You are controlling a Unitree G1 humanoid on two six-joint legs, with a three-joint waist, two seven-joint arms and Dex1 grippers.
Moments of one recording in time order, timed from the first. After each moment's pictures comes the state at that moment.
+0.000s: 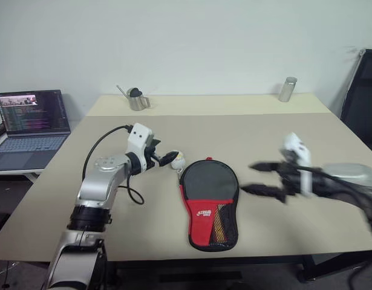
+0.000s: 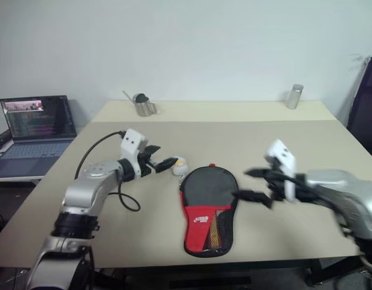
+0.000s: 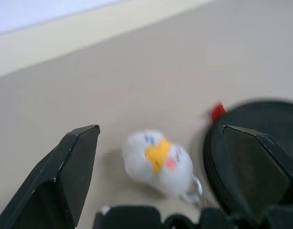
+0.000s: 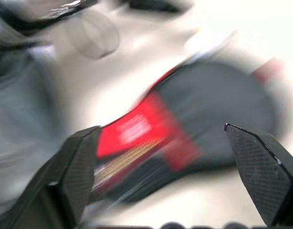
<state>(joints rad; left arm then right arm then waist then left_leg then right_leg) -0.72 0.49 0.02 0.24 -0.26 0.55 -0.64 -0.56 -0.78 0.11 -0.36 0.66 0.90 0.68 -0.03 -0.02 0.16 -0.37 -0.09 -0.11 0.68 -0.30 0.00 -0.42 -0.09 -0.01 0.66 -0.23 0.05</state>
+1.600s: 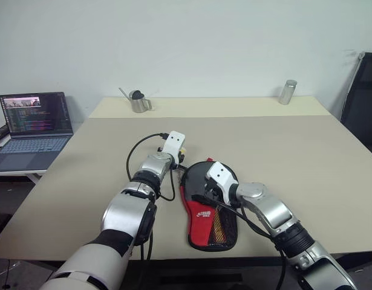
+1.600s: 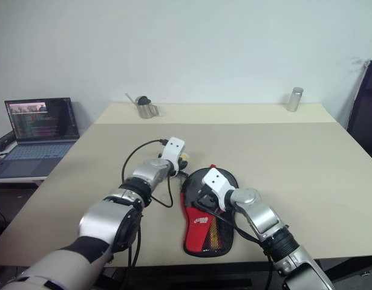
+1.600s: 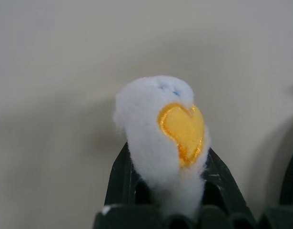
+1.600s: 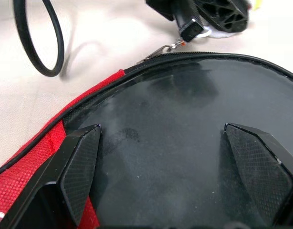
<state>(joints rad) -1.19 0.18 -0.04 1.29 0.06 0.28 -0.29 -0.59 -0.27 0.41 0.11 0.07 0.55 0.62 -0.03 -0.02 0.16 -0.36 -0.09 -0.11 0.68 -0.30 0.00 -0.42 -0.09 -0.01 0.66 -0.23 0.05</state>
